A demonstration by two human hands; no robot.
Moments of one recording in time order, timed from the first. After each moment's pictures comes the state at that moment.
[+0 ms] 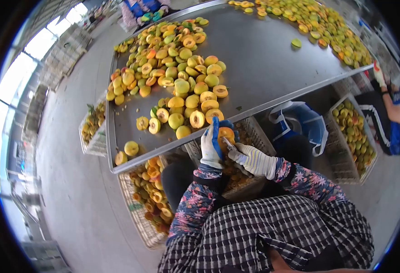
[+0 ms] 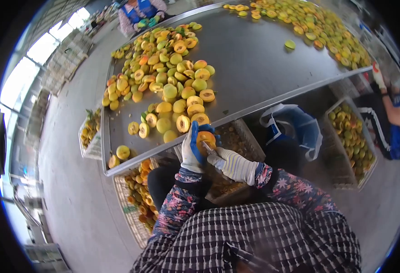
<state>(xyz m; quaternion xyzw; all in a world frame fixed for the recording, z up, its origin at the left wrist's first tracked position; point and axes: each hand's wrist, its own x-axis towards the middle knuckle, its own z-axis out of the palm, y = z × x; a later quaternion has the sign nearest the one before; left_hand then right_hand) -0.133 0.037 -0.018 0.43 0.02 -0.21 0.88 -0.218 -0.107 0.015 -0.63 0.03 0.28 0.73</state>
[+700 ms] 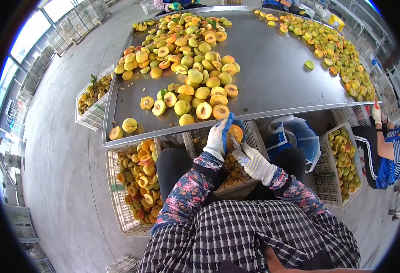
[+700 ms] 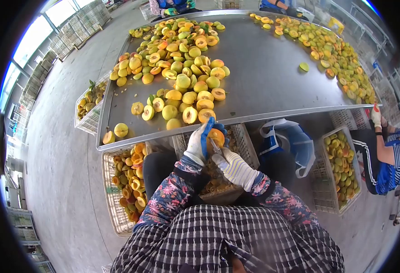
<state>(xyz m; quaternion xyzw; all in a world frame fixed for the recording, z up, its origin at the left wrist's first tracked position) -0.130 0.030 -0.034 0.48 0.00 -0.18 0.86 -0.227 -0.097 -0.018 -0.72 -0.06 0.09 0.69</state>
